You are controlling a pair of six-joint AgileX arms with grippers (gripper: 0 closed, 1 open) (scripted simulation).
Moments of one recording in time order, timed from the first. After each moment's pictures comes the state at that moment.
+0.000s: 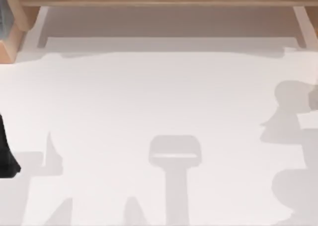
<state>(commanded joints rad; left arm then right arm) 0.00 0.00 0.00 0.00 0.00 0.00 -0.26 1.99 0.50 1.39 -0.22 -0.02</state>
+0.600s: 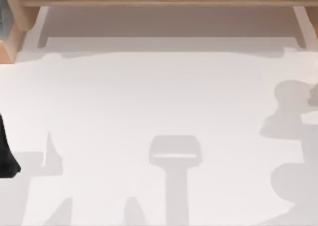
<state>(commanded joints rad) 0.00 0.00 0.00 0.00 0.00 0.00 -0.25 2.01 0.53 1.38 -0.21 -0.02</state>
